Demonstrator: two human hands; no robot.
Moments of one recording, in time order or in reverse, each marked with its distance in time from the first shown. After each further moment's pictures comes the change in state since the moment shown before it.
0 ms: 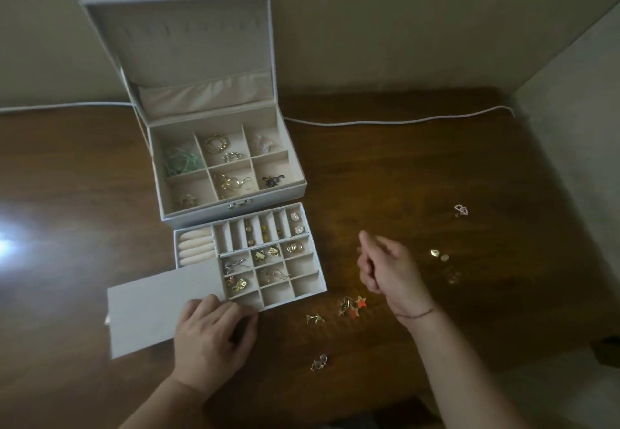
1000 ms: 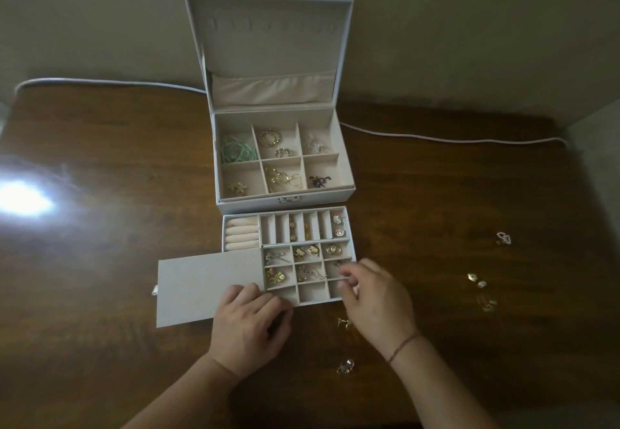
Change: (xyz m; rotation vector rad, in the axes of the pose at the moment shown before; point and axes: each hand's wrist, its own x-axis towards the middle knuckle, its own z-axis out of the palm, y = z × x) left_hand -0.003 -0.005 -0.003 -0.048 -0.044 -0.008; right_hand -0.009 0.012 0.070 -1.054 0.000 -0.435
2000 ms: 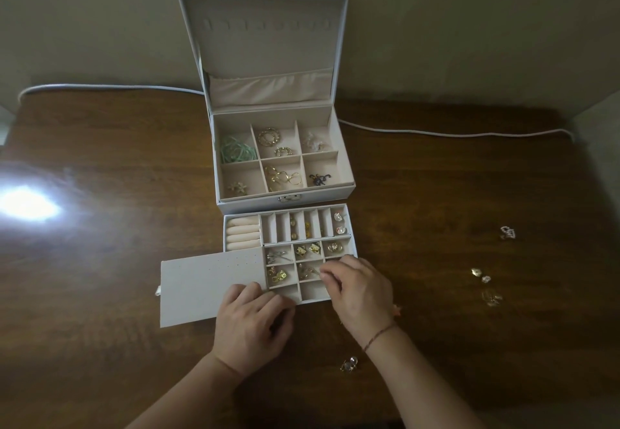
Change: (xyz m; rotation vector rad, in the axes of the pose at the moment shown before) left_hand 0.000 0.000 0.000 0.014 0.010 0.010; right_hand 0.009 -0.003 0.038 0.007 0.190 -0.113
